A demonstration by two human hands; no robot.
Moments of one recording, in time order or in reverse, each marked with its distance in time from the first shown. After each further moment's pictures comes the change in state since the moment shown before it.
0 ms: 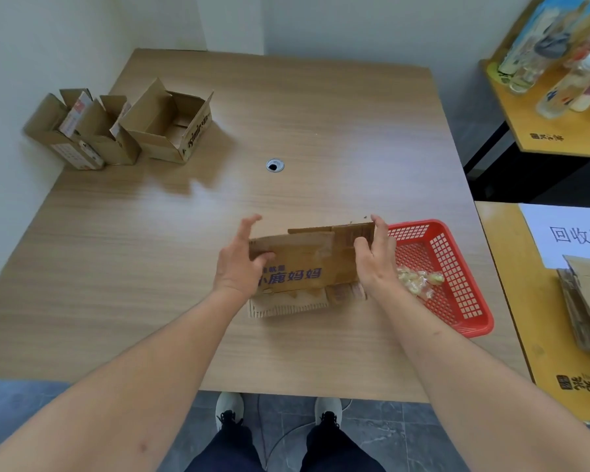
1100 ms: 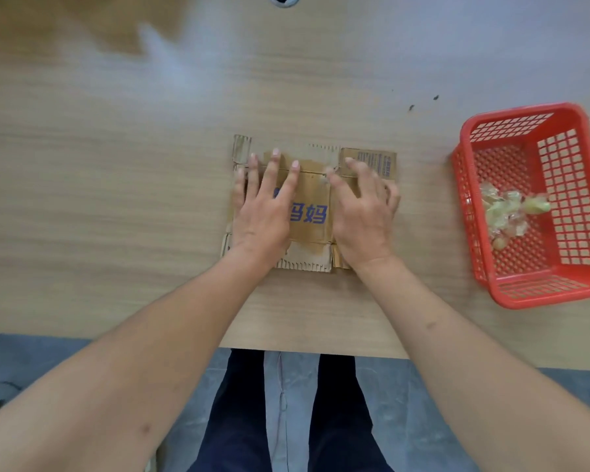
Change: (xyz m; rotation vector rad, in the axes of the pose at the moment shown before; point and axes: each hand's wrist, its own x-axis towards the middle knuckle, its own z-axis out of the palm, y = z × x) left_hand 0.024 -0.127 0.117 0.768 -0.143 0.210; right_hand 0.016 0.091 0.145 -0.665 0.158 -0.566
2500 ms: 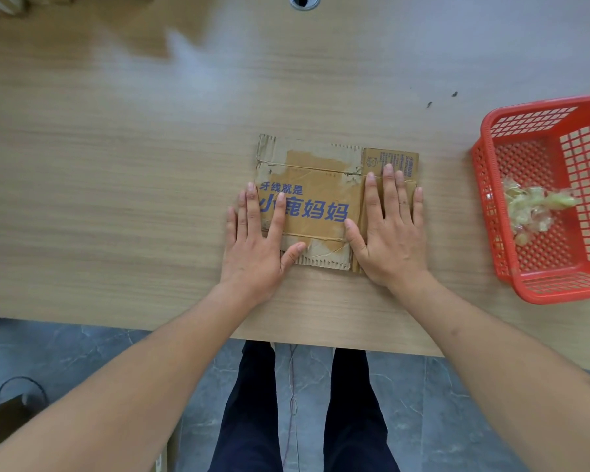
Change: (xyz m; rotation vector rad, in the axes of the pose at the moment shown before) left_hand -0.073 -0.036 0.008 -0.024 -0.134 -0.022; right_hand -0.040 0.031 0.005 -0.155 -0.256 -0.030
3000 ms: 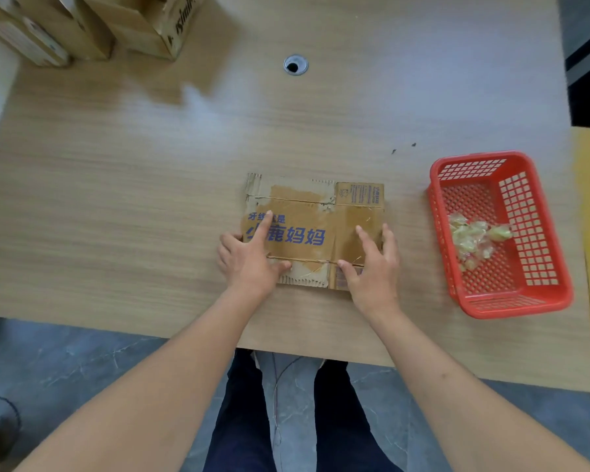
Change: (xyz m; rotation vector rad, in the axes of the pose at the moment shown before) left_hand 0.006 0.050 -0.056 -0.349 -0.107 -0.524; right_hand -0.034 -0.005 -0.050 0.566 -0.102 0.379
